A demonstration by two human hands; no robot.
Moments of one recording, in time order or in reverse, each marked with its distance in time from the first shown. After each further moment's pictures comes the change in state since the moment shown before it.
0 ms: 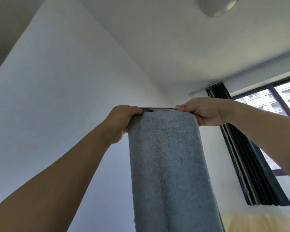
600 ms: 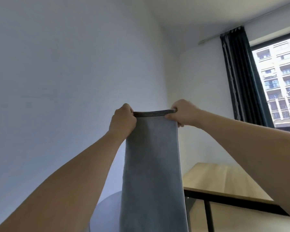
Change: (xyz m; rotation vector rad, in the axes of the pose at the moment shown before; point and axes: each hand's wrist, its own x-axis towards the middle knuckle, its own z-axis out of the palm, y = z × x) left_hand 0.057 -0.312 0.009 0.889 0.182 -0.014; right_hand 0.154 0.259 0.077 -0.606 0.272 0.118
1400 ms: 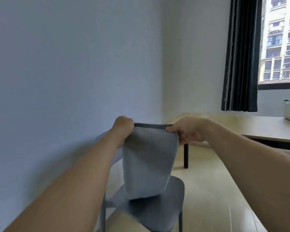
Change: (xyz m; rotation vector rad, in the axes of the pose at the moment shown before) left_hand -0.201 -0.030 0.007 -0.325 -0.507 -0.584; right_hand -0.190 0.046 0.077 0.537 -0.528 0.635
